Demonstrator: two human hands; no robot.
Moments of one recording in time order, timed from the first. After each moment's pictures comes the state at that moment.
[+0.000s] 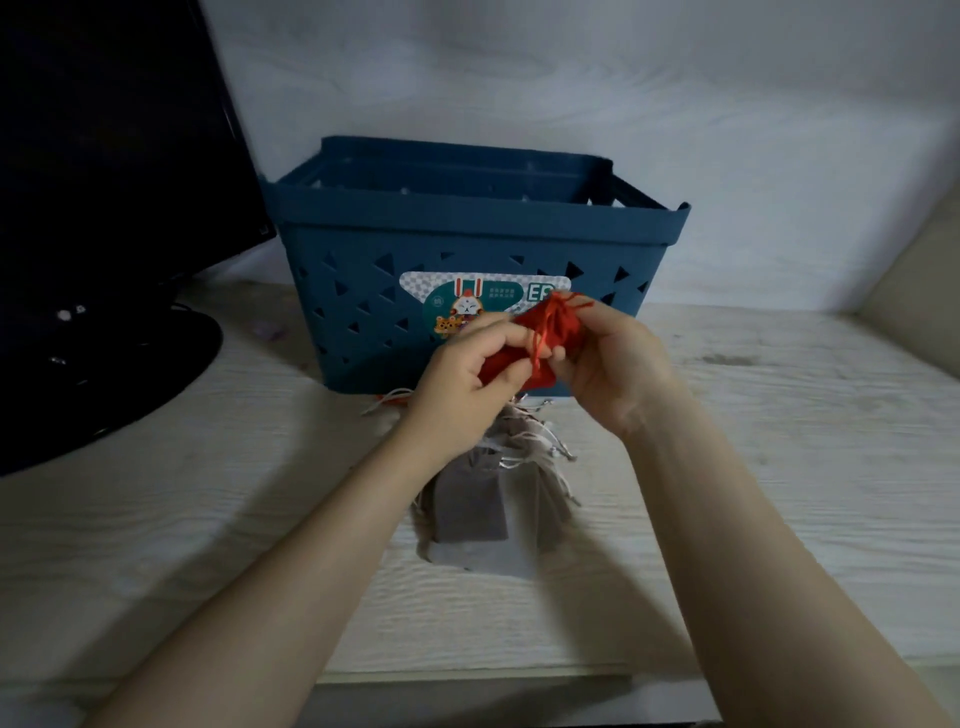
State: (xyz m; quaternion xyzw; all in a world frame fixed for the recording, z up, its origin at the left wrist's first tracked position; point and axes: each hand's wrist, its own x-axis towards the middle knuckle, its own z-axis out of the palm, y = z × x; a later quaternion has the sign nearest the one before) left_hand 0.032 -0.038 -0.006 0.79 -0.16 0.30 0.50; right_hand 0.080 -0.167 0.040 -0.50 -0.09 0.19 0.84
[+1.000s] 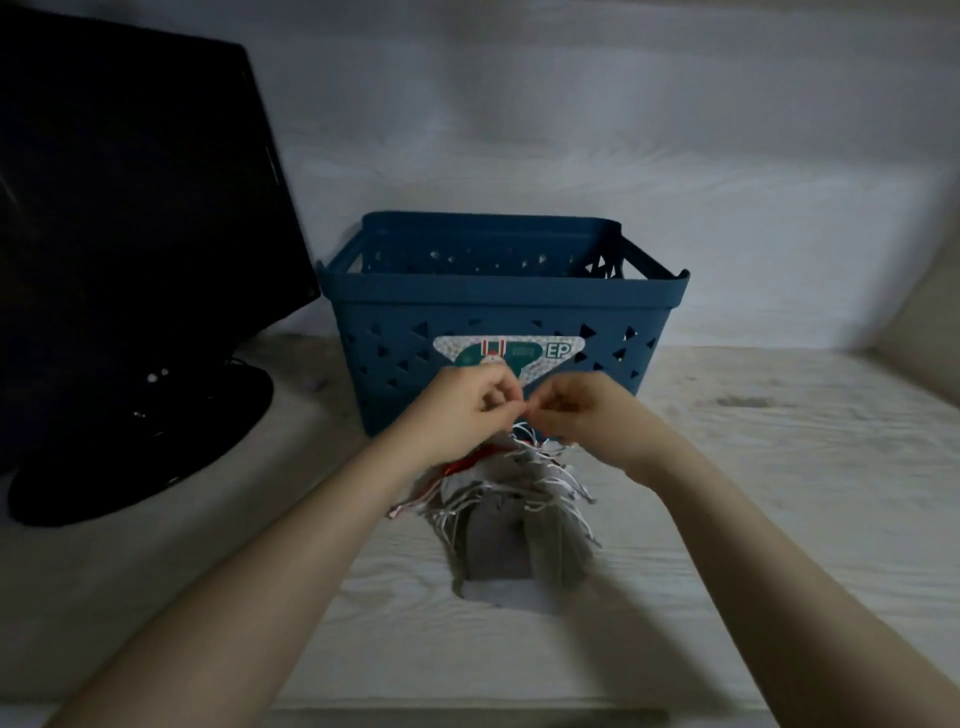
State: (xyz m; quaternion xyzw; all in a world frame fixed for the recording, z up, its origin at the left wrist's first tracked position) left_hand 0.022 -0.009 0.043 0.91 -0.07 0.15 0.37; right_hand 0.075 -0.169 0.051 -0.84 -0.33 0.08 0.43
